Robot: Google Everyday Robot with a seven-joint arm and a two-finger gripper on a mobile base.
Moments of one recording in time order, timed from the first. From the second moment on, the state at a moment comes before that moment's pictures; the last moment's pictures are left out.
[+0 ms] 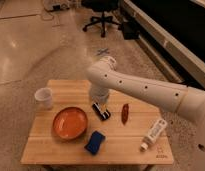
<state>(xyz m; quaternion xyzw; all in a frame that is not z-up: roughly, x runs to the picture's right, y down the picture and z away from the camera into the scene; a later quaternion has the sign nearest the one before) -0.027 0.085 0.732 -0.26 -0.20 -0.40 0.86</state>
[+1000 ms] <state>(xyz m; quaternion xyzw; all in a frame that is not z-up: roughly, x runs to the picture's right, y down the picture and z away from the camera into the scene) -0.174 0.037 0.804 -0.22 -0.27 -0.49 0.80</state>
